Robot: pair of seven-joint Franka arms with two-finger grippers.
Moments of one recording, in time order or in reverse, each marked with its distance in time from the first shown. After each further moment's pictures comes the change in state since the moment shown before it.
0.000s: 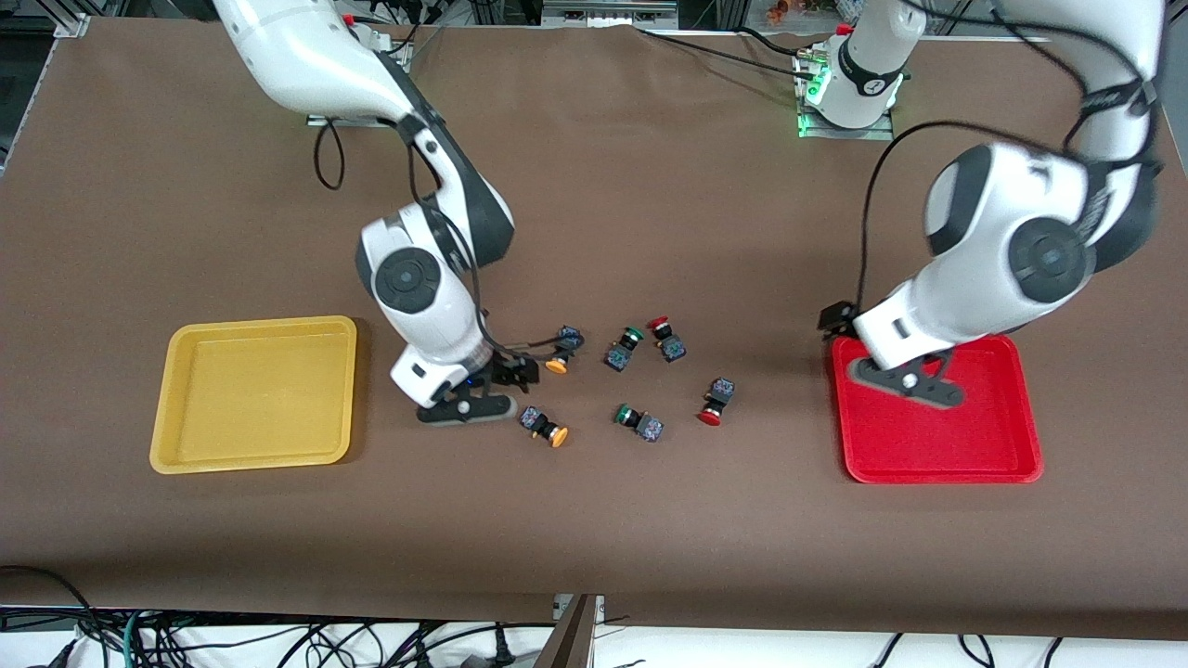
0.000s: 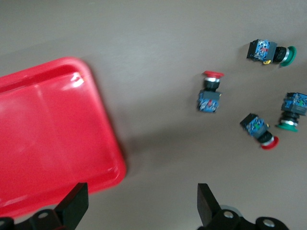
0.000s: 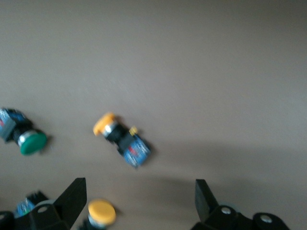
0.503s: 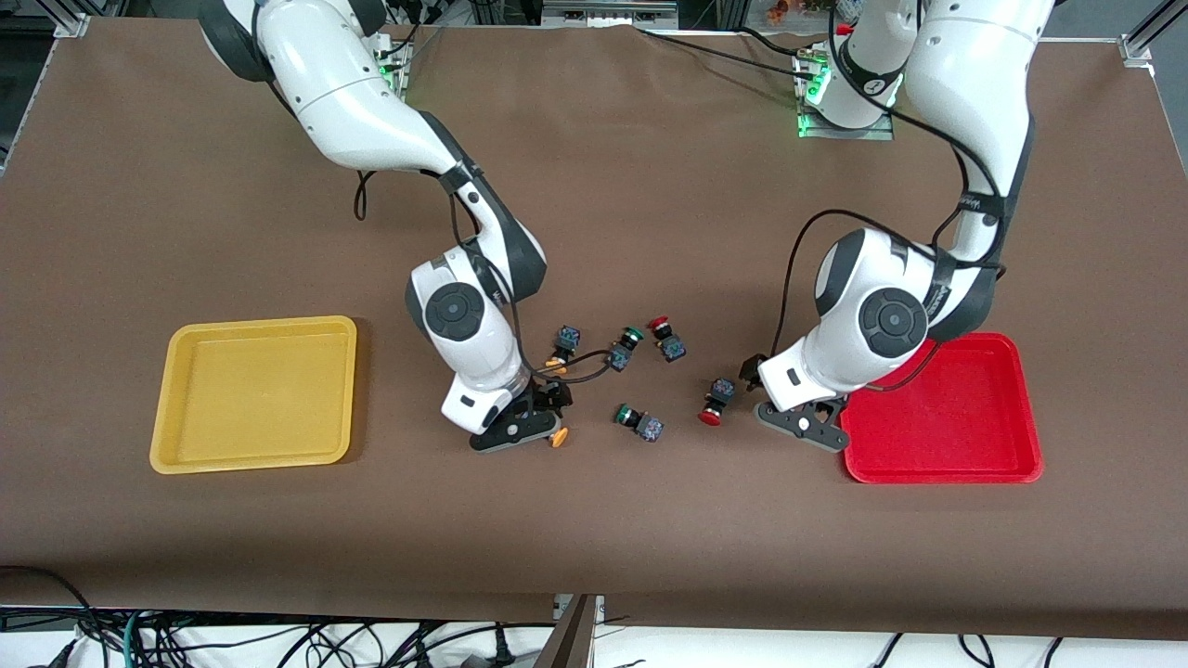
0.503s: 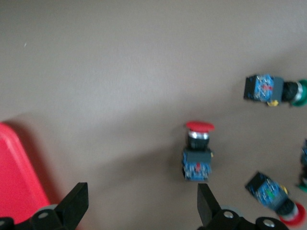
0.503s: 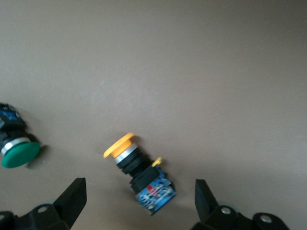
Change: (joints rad) left arm -0.065 0.219 0.001 0.048 0.000 0.299 -0.004; right arm 0.037 0.163 0.000 0.100 -0.002 0.097 -0.141
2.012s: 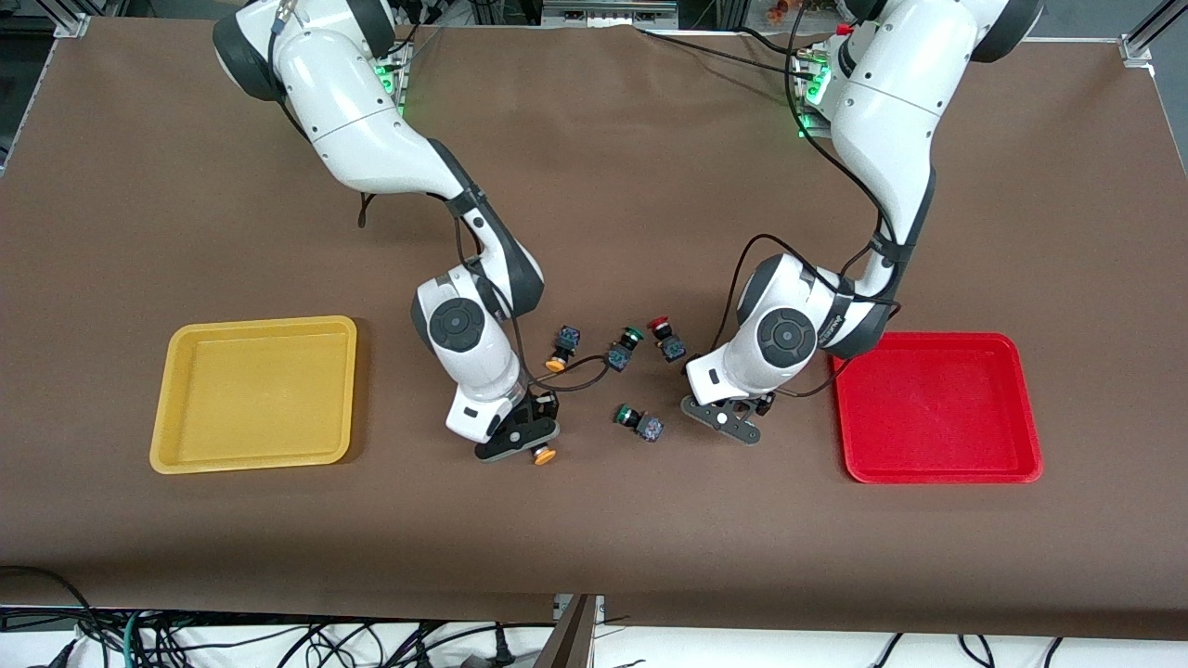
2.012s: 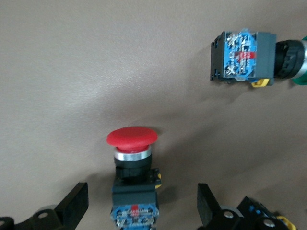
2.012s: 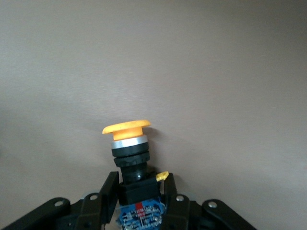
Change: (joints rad) left arm -0.108 0.169 -0.003 0.021 0.000 0.100 -0.001; right arm -0.033 0.054 -0.023 0.019 -0.001 0.059 -0.122
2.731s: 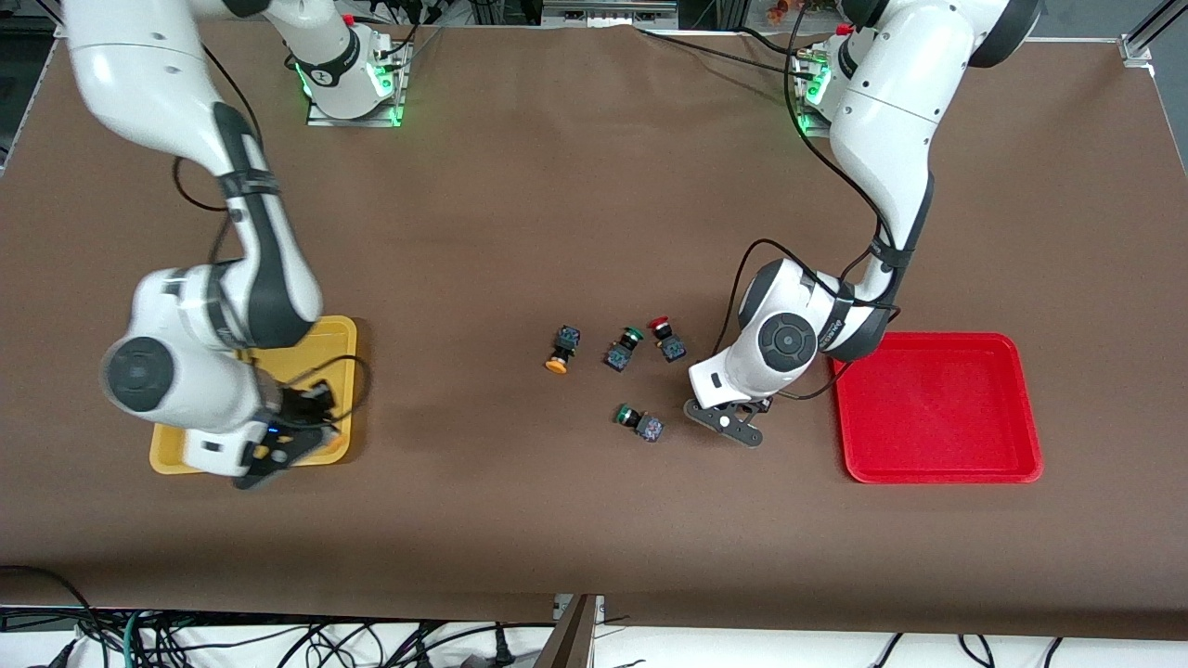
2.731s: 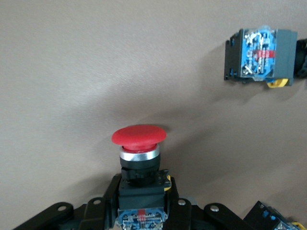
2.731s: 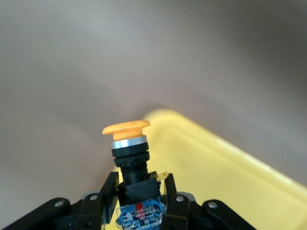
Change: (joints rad) left arm 0.005 0.000 0.011 0.010 0.000 -0.013 0.000; right arm -0.402 -0.333 -0.018 -0.212 0.002 -0.450 -0.636
